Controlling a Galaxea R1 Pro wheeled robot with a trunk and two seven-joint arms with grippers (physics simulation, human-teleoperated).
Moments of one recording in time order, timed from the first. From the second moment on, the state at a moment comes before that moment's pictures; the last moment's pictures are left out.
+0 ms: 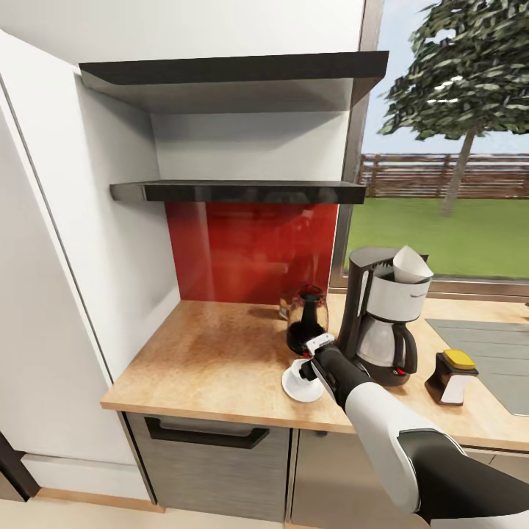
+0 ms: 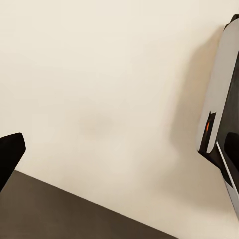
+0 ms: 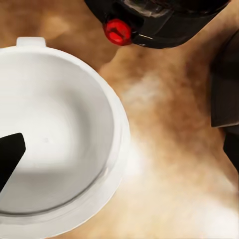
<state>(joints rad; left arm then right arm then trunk) 0.04 0.16 0.02 -0.02 0.06 -0.15 0.17 -0.99 0.17 -0.02 -0.32 0.43 0.59 -0.01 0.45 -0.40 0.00</state>
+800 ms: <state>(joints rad) 0.04 0.16 0.02 -0.02 0.05 -0.15 0.17 -0.99 0.17 -0.02 -0.56 0.43 0.60 -0.01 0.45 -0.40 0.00</state>
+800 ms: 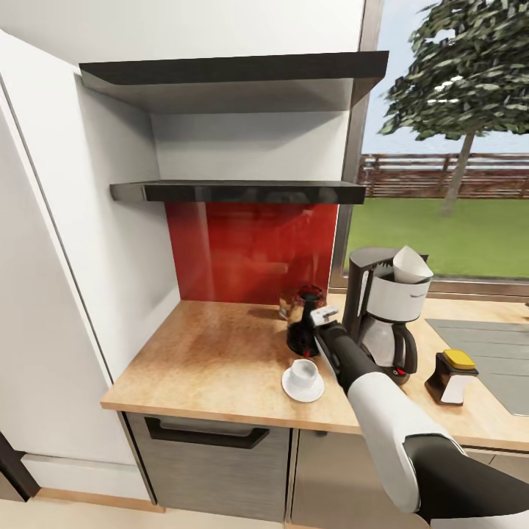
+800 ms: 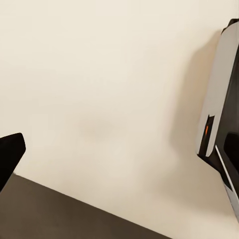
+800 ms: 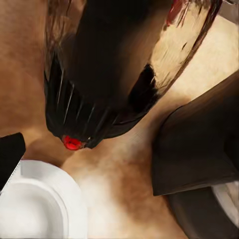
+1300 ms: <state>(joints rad) 0.03 0.16 0.02 -0.04 0.05 -0.16 0.17 -0.99 0.17 -0.02 -0.58 0.43 0.60 -0.01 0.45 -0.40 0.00</state>
